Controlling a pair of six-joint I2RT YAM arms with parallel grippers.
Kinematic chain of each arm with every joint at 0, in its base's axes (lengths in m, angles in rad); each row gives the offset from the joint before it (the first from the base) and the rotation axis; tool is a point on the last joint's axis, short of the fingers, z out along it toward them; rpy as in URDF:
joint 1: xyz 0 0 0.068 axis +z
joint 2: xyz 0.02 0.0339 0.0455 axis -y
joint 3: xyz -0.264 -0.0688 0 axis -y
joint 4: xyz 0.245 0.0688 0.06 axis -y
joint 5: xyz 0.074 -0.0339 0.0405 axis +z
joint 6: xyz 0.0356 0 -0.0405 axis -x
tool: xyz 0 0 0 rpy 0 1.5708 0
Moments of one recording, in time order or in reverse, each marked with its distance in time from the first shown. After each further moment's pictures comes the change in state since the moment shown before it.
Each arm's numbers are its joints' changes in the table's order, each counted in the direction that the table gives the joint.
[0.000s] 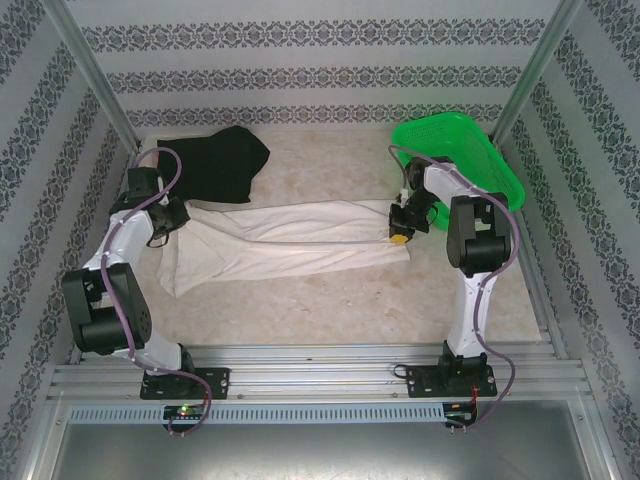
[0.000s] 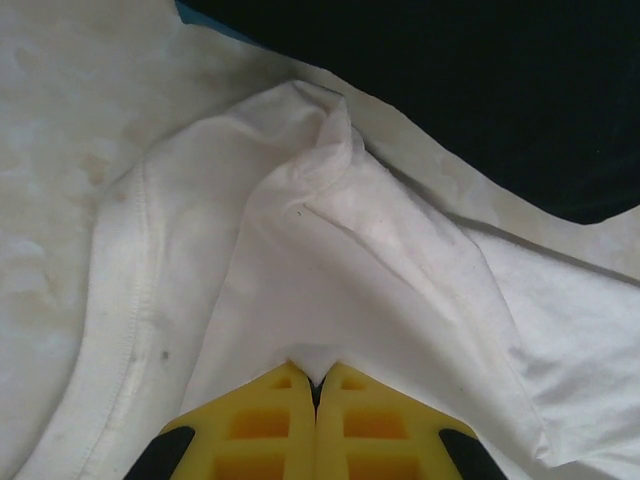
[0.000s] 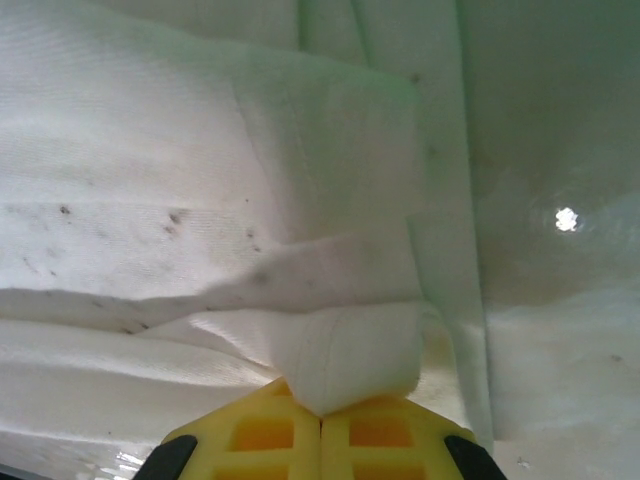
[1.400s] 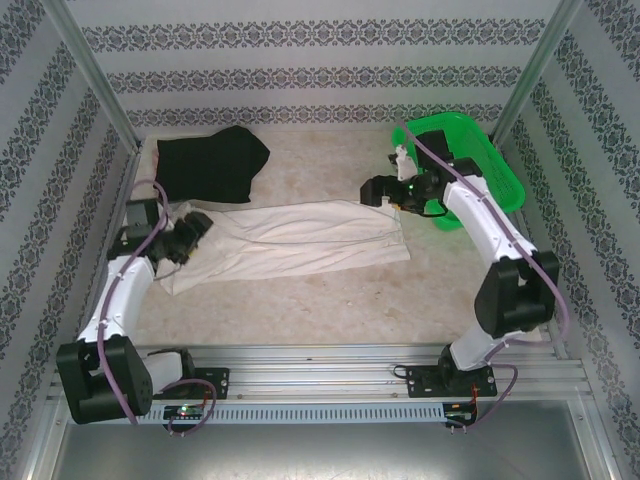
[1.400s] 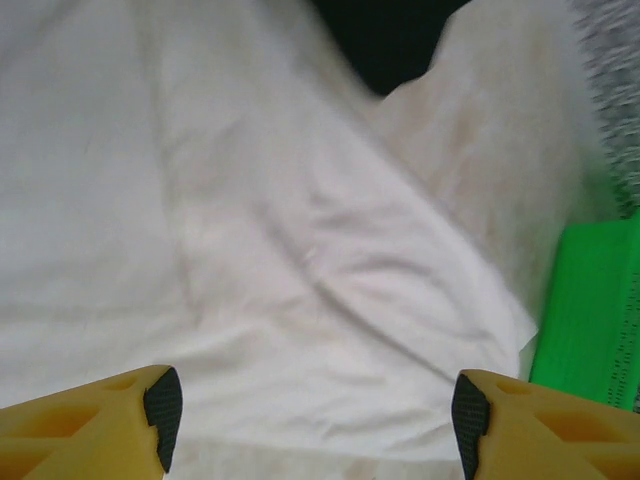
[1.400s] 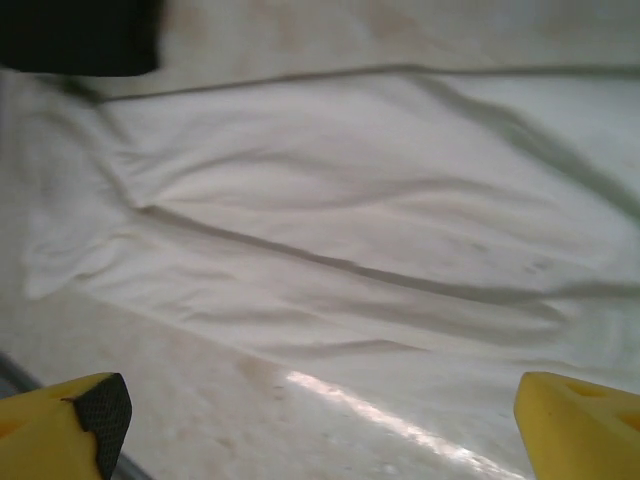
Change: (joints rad) left arm -0.049 0.383 -0.335 0.030 -0.332 0.492; right arm 0.121 0.549 -0.190 0.333 0.179 0.034
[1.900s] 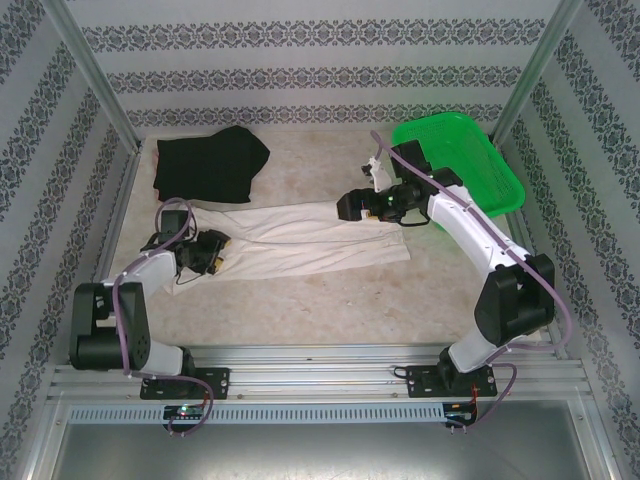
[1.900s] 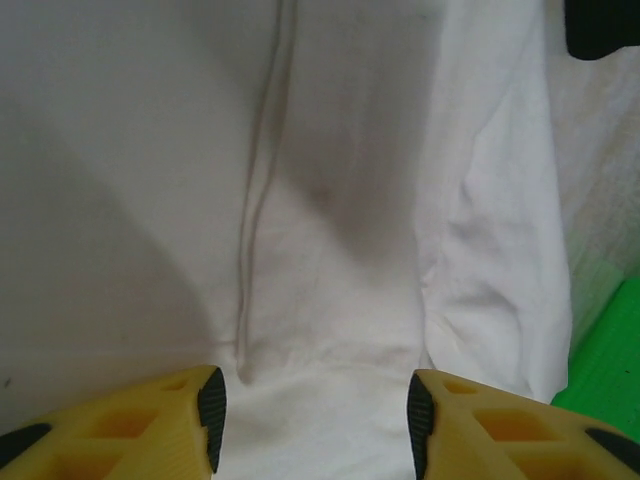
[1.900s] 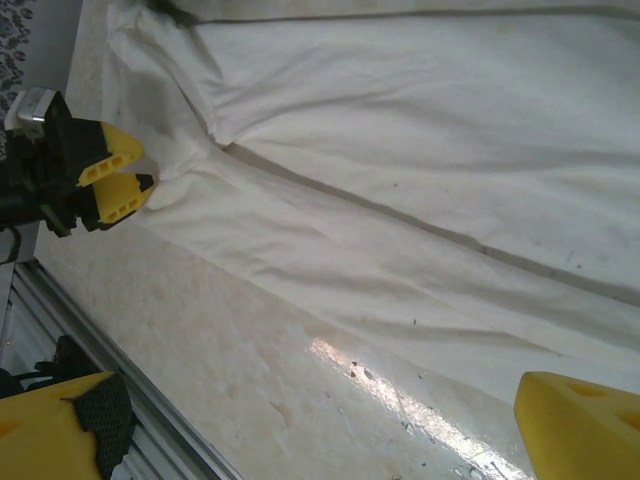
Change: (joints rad) left arm -0.105 -0.278 -0.103 0.314 0.033 0.291; right arm 0.119 0.015 -0.067 0.049 0.052 -0.008
